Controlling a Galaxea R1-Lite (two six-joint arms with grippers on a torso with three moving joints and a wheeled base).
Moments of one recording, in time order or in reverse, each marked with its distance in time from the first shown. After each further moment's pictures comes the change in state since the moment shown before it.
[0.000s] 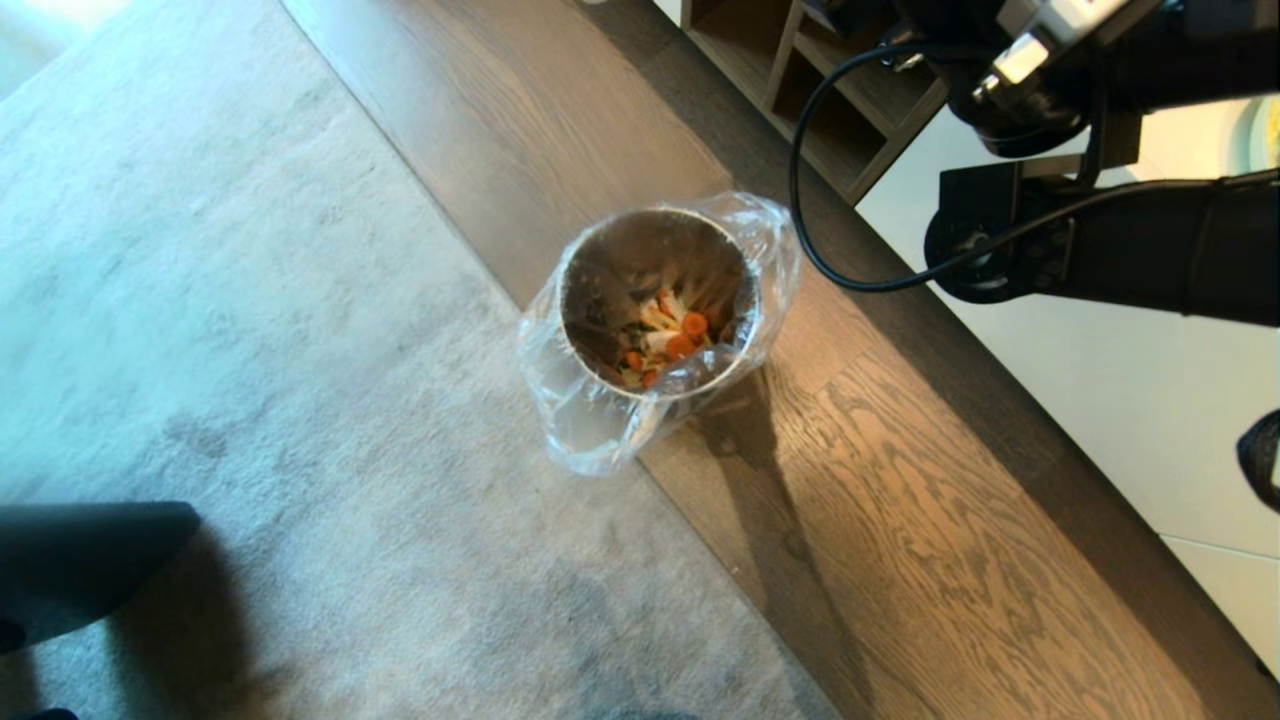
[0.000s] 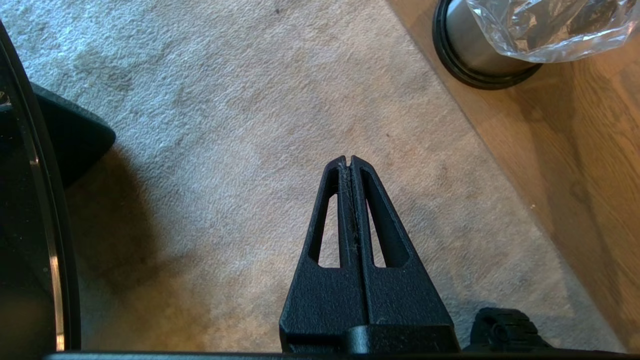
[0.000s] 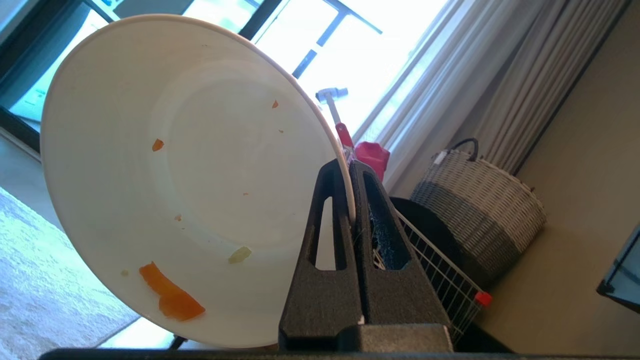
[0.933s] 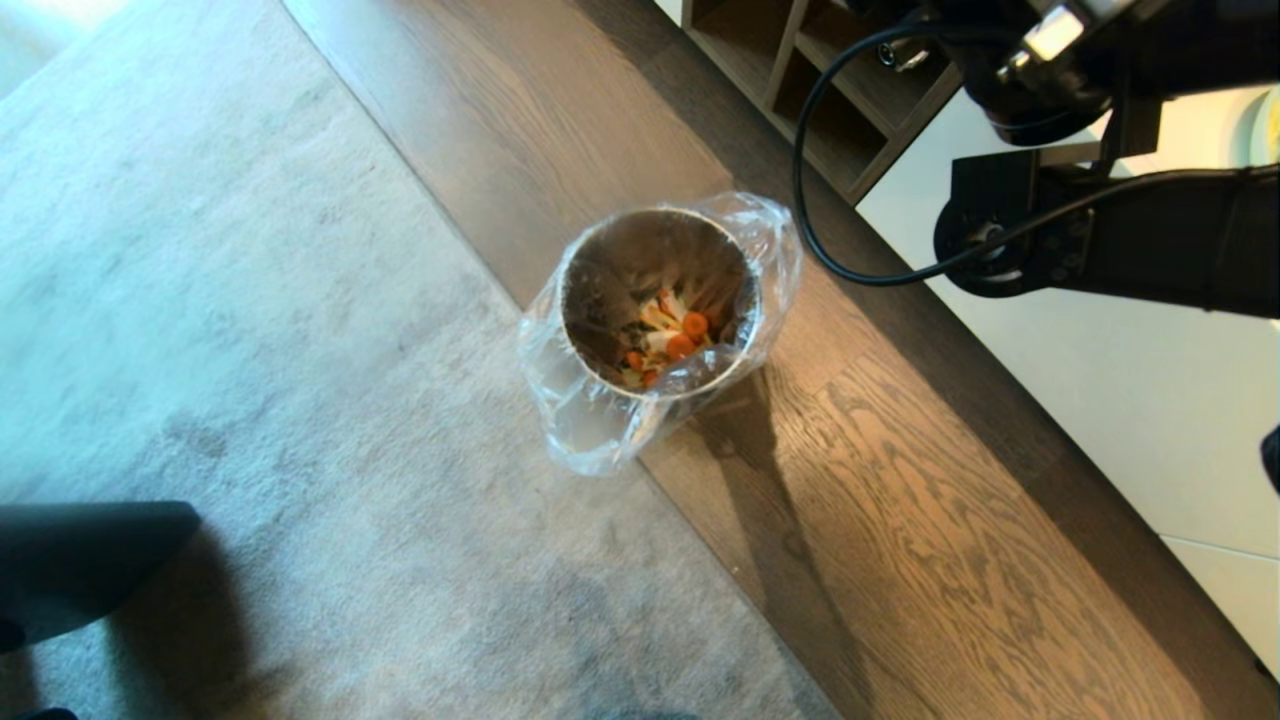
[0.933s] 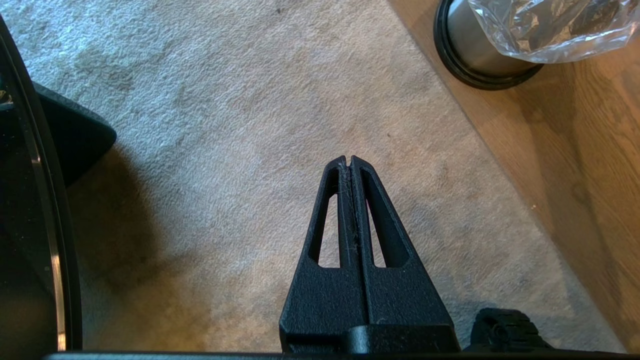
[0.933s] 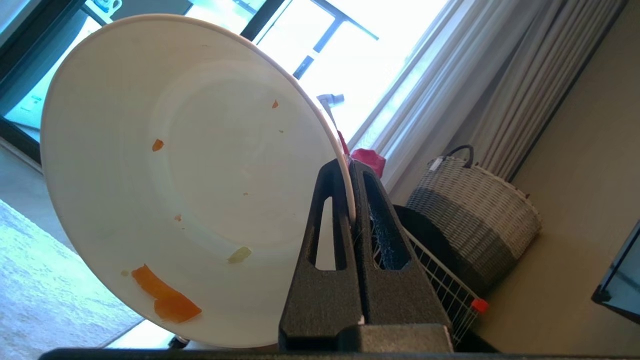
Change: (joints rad) left arm 0.000 0.000 0.000 0.000 0.000 0.000; right arm 0.007 -0.020 0.004 0.002 -0.001 0.002
